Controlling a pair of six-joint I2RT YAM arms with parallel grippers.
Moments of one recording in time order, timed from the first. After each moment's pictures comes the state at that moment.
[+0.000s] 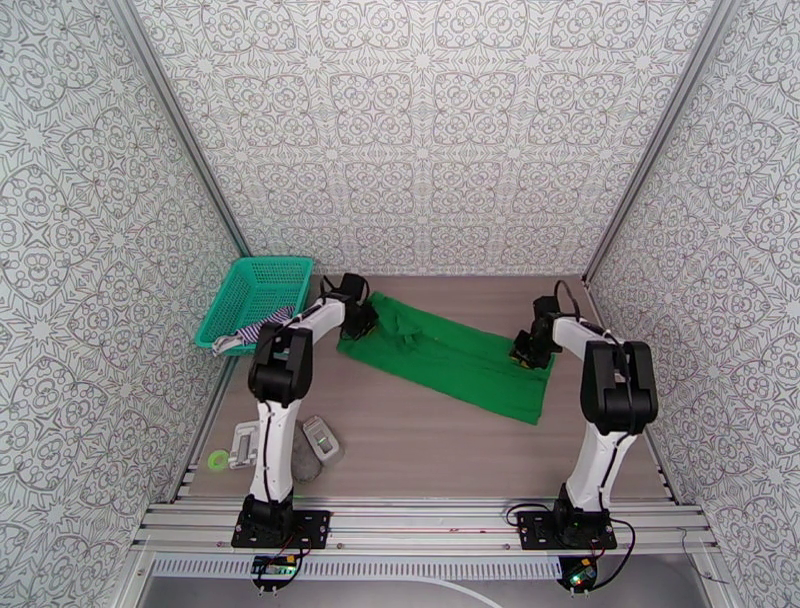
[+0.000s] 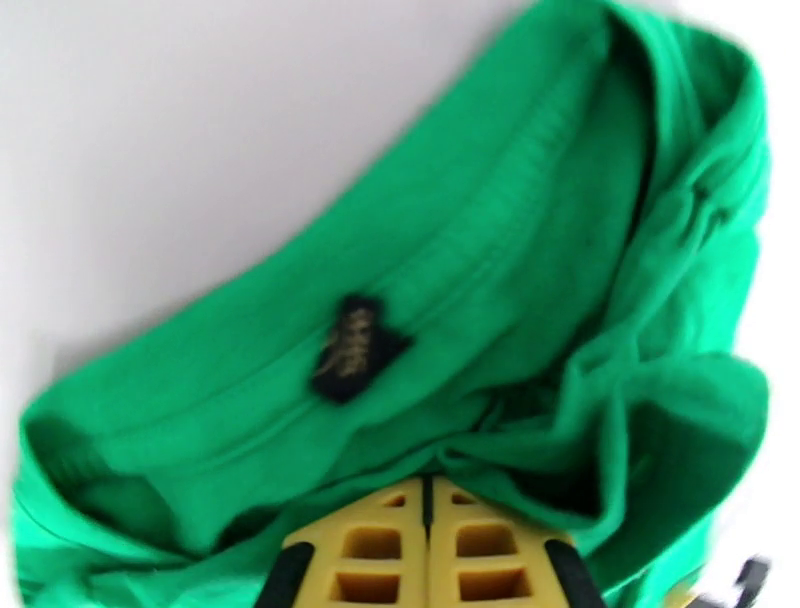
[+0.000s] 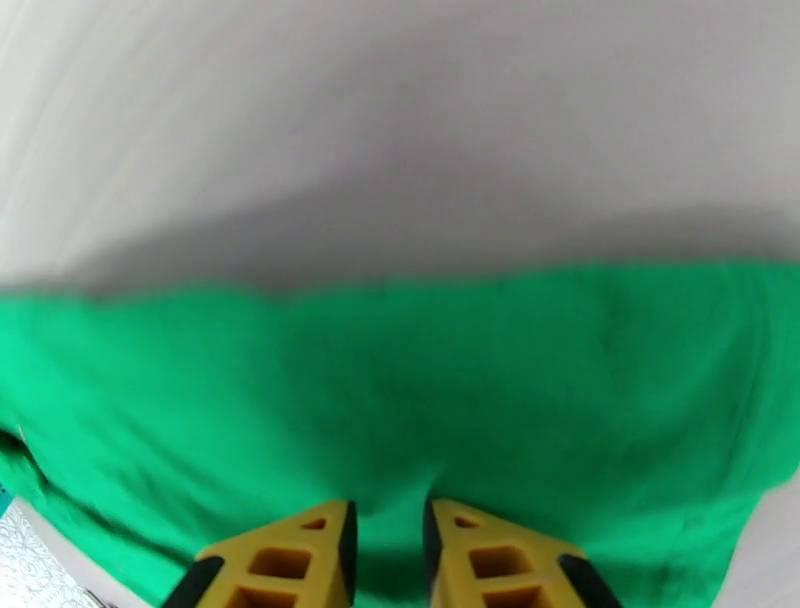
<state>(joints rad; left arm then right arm) -0.22 2.38 1.86 -0.46 0.16 -0.97 -0.01 1.92 1.25 -0.66 -0.20 0.58</state>
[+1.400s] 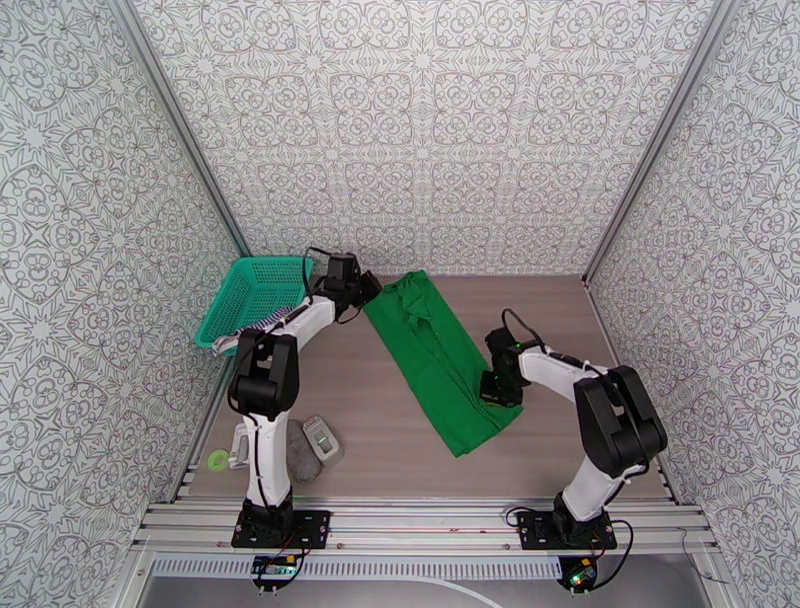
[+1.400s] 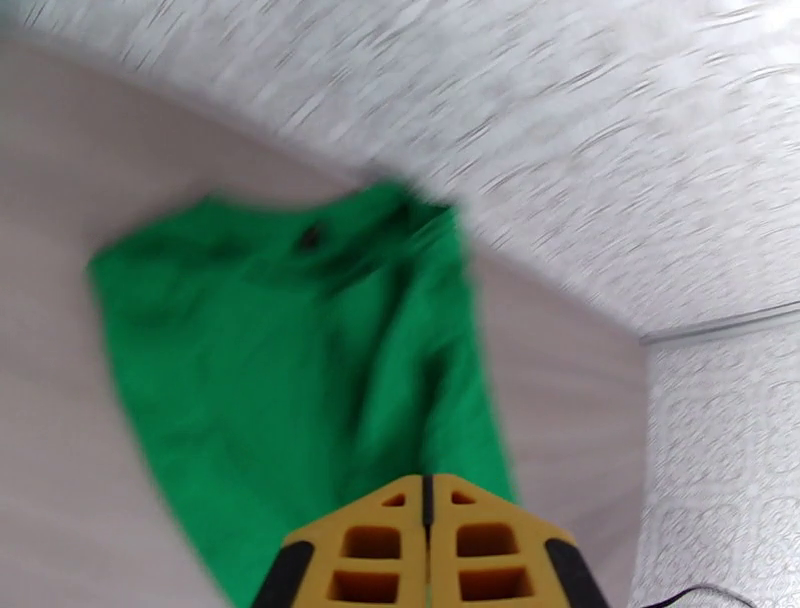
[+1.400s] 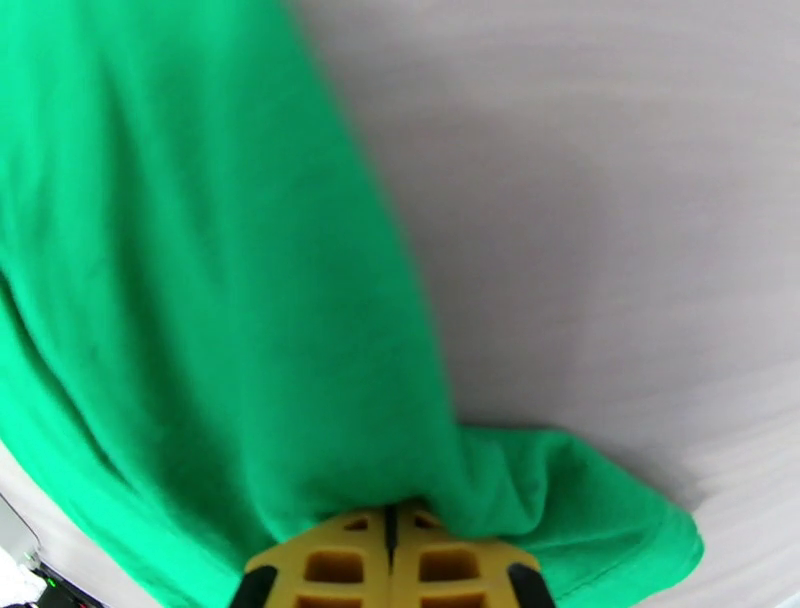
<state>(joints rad) -0.20 2.14 1.66 -0.19 0.31 -0.78 0.39 1.70 0.98 -0.70 -0.11 0.58</state>
